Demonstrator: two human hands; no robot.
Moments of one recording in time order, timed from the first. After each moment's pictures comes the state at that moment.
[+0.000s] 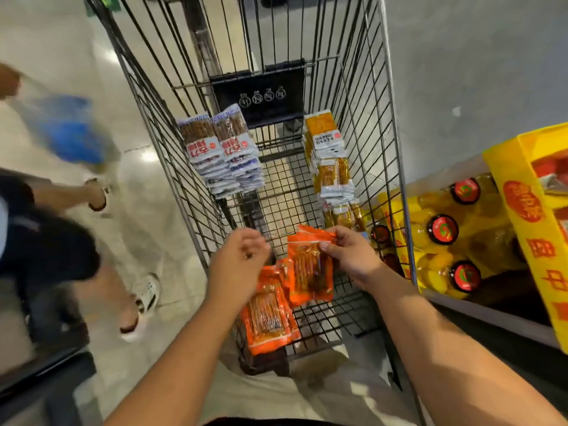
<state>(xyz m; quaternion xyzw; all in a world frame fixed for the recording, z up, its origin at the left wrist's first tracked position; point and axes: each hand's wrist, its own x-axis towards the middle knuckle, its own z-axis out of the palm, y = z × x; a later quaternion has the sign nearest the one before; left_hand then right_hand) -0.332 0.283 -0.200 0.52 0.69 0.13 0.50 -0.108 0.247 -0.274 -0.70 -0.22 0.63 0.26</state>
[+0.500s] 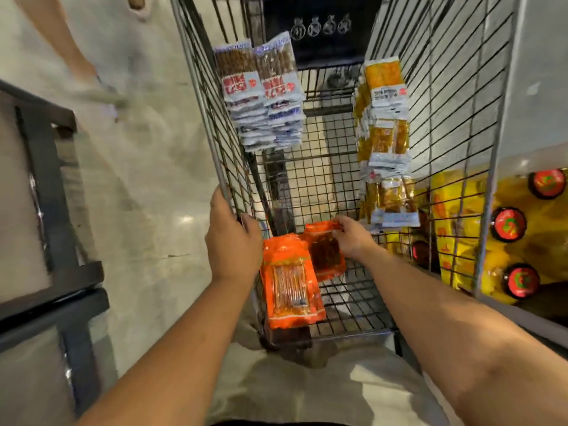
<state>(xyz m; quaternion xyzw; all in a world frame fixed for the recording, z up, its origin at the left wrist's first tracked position) -0.374 0.264 -0.276 0.48 0.79 0.22 0.32 -0.149 0.247 -0.408 -0.73 -0.42 0.53 -0.03</state>
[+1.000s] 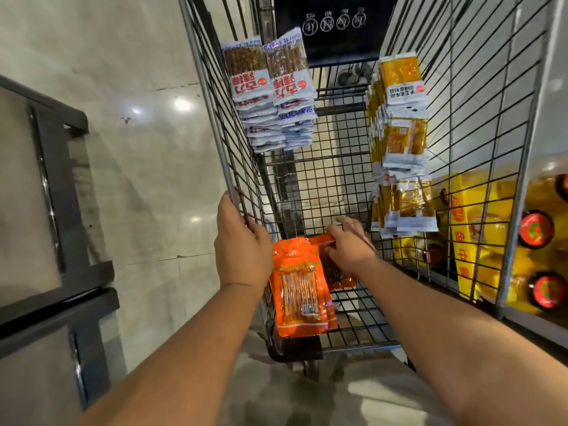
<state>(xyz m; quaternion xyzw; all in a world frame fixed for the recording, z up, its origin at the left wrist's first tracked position) -0.378 0.261 -0.287 0.48 0.79 0.21 0.31 -0.170 0.235 -0.438 -0.67 -0.60 0.41 -0.17</state>
